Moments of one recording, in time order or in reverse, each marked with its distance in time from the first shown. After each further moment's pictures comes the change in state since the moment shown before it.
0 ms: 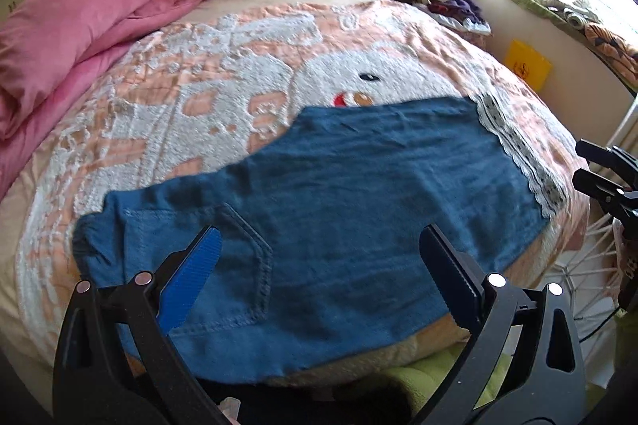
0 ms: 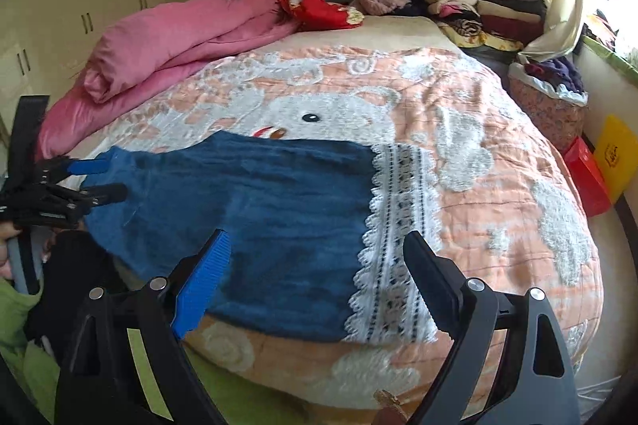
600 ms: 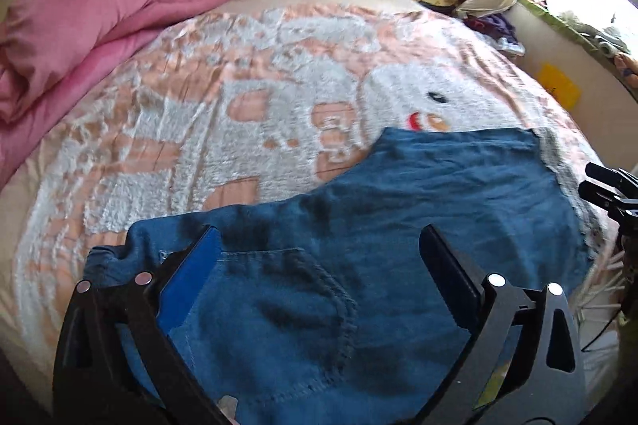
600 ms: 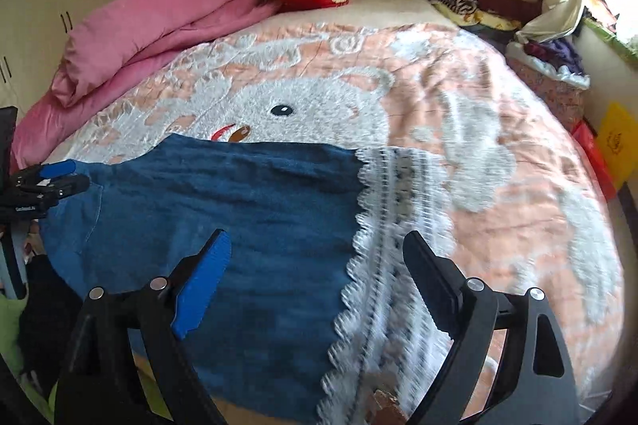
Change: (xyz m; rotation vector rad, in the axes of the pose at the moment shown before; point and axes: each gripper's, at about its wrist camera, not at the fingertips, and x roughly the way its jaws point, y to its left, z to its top) left arm 0.028 0.060 0.022 -0.083 -0.035 0.050; right arm 0.069 -0.031 0.030 0.038 0.057 -0.044
